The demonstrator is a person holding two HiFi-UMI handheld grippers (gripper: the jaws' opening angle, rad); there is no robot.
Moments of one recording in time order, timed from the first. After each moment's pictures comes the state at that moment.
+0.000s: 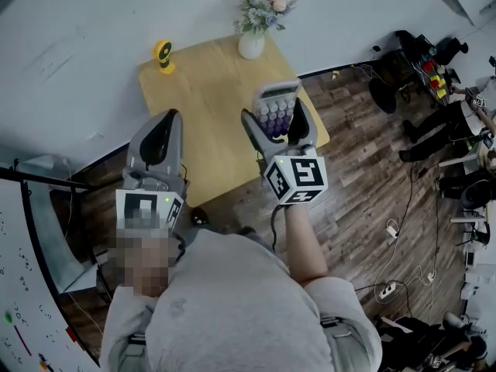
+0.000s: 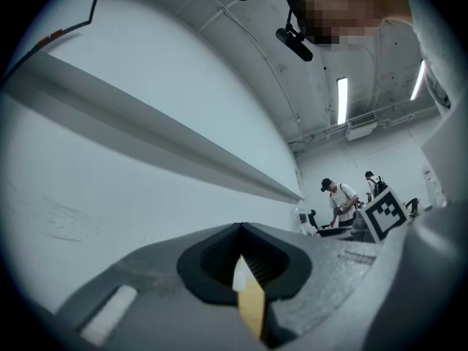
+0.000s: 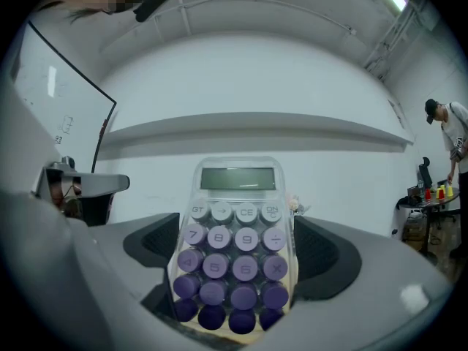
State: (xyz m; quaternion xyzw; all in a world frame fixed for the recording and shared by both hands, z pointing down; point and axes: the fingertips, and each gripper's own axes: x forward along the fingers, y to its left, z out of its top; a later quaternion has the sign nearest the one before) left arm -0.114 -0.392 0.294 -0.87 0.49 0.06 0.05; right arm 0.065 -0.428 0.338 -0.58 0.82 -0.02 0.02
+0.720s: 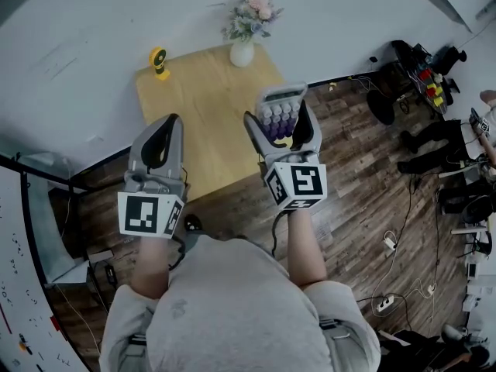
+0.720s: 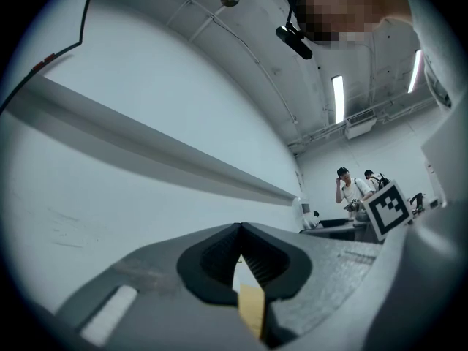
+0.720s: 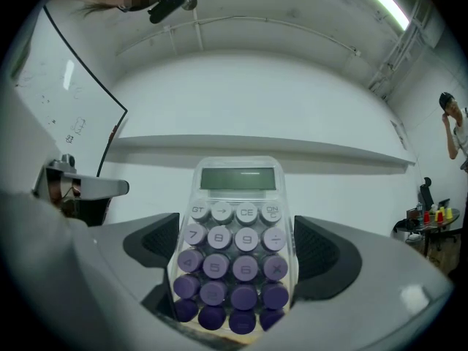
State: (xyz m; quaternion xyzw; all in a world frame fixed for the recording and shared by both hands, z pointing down) left arm -0.067 -0.353 0.275 -0.86 0.51 0.07 0.07; right arm 0.115 -0.390 0.296 -0.58 0.81 0.05 0.04
